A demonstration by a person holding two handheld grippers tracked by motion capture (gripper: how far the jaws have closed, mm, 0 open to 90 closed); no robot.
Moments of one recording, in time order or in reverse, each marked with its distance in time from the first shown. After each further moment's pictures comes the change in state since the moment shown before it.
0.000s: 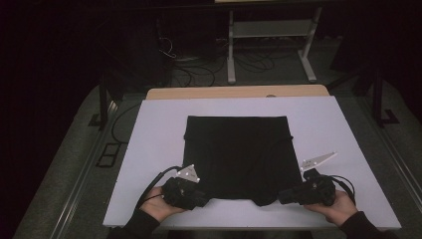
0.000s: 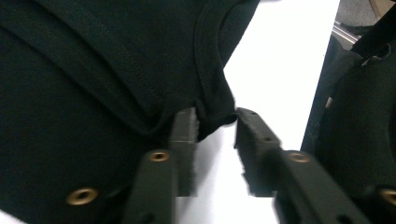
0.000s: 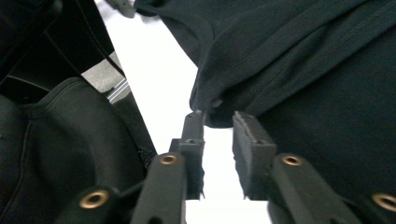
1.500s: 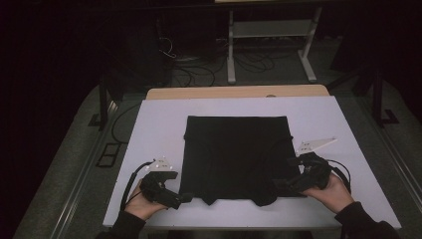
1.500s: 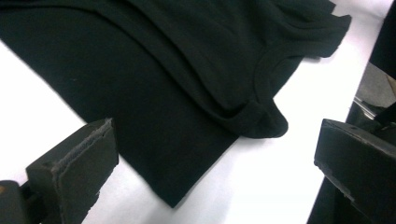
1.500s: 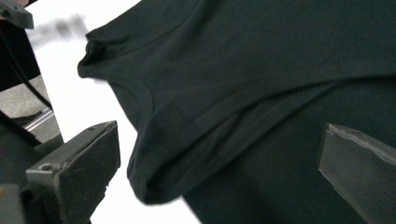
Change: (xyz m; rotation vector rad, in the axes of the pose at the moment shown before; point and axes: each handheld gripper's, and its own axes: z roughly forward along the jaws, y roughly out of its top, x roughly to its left) left arm 0.019 -0.030 -0.038 -0.235 0.126 -0.203; right arm 0.003 0.043 -0.007 -0.113 -0.242 -0.103
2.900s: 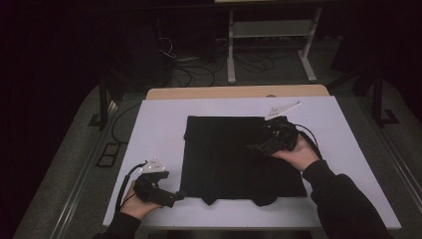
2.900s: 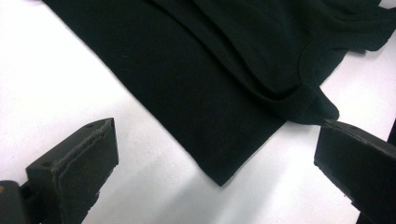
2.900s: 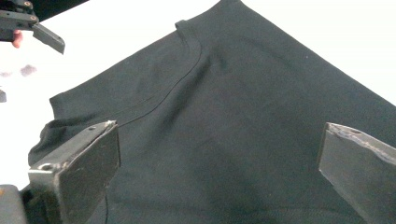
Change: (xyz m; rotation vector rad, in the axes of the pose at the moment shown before) left arm 0.017 -0.017 -0.003 -0.020 0.077 -0.023; right arm -0.020 0.097 0.048 -0.019 -0.027 -0.092
